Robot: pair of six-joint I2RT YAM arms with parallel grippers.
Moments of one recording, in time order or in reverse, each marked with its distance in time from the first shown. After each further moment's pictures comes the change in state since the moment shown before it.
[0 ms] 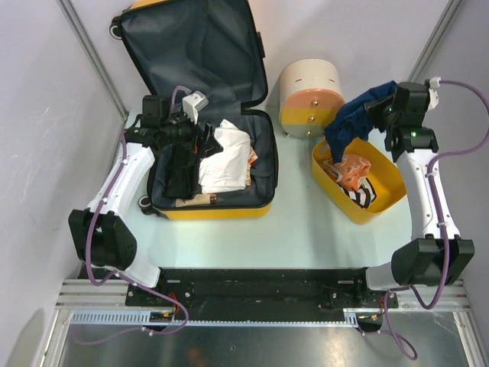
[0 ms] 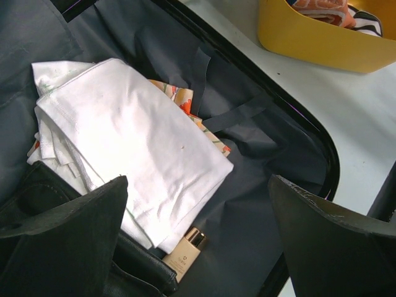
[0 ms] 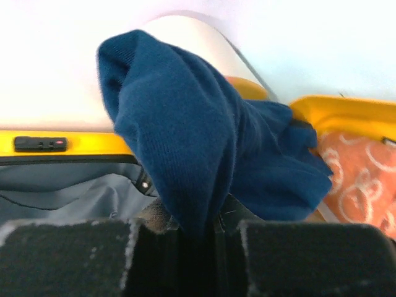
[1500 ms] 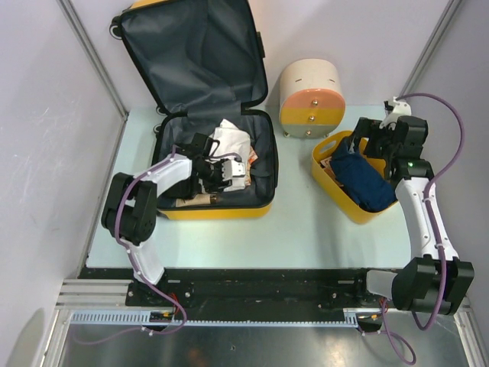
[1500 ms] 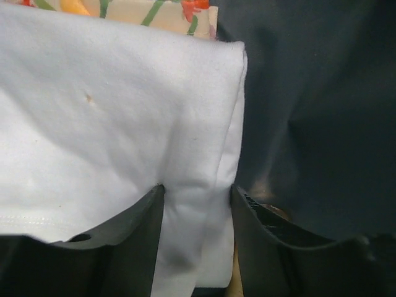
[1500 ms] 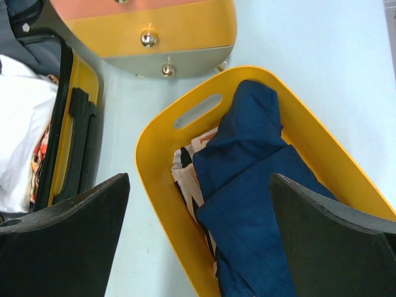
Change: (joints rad) left arm -0.180 0.263 -0.255 0.018 -0.250 0.831; right arm -0.071 -0.203 -0.416 0.158 -0.327 -0.792
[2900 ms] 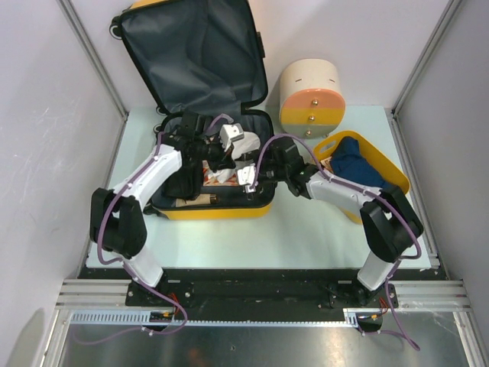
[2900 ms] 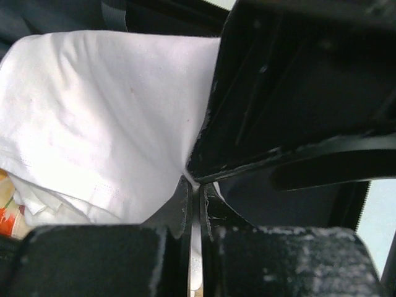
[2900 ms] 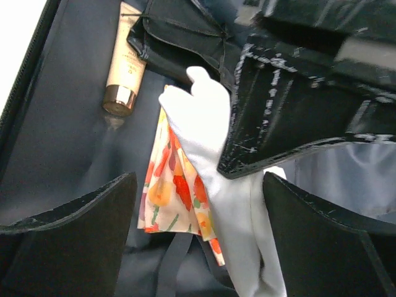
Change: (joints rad) left arm -0.004 -0.129 0.178 -0.042 0.214 -0.476; right arm 0.767 0.466 0.005 0.439 -0.460 -1.211
